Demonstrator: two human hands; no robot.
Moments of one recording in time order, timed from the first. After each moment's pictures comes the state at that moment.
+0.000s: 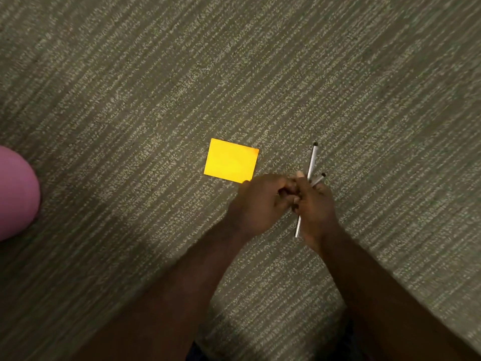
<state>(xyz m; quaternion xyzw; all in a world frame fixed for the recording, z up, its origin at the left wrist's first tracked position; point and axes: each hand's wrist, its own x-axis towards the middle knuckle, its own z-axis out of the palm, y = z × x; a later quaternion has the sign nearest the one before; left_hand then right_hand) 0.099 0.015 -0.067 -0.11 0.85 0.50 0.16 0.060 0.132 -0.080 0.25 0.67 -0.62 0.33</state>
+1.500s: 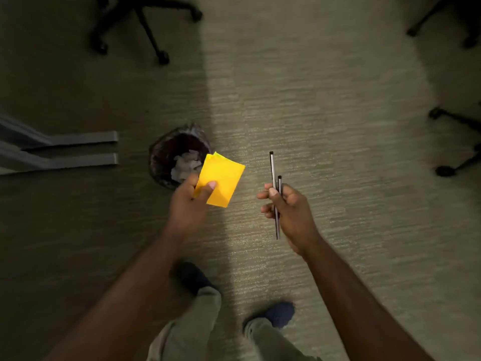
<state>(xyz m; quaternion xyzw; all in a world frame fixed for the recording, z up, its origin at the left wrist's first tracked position) 0.317 -0.151 0.566 -0.52 0.60 0.56 -0.24 0.140 -0.044 0.587 -0.20 0.68 -0.49 0.50</state>
